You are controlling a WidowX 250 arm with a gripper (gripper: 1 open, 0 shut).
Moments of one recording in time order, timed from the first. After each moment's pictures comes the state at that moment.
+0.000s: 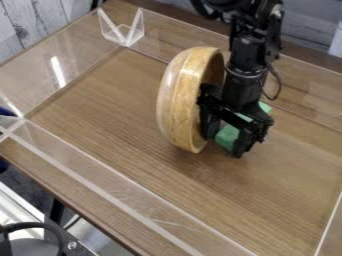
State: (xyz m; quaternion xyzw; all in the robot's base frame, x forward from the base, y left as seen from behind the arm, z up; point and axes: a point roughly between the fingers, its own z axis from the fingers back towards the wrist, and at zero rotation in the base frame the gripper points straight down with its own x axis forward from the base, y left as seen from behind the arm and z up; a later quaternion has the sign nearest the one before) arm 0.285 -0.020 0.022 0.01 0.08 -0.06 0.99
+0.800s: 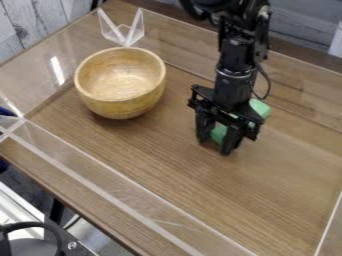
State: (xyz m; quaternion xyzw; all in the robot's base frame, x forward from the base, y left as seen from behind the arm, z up) arm 0.283 -0.013 0.020 0.00 0.08 -0.05 1.00
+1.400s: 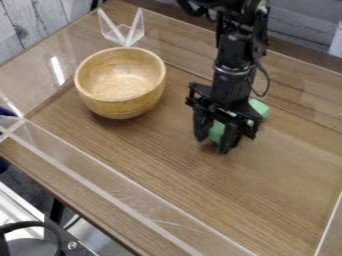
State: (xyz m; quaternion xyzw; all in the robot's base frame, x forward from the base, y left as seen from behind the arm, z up) arm 0.279 -0.013 0.037 0.00 0.07 -0.06 1.00
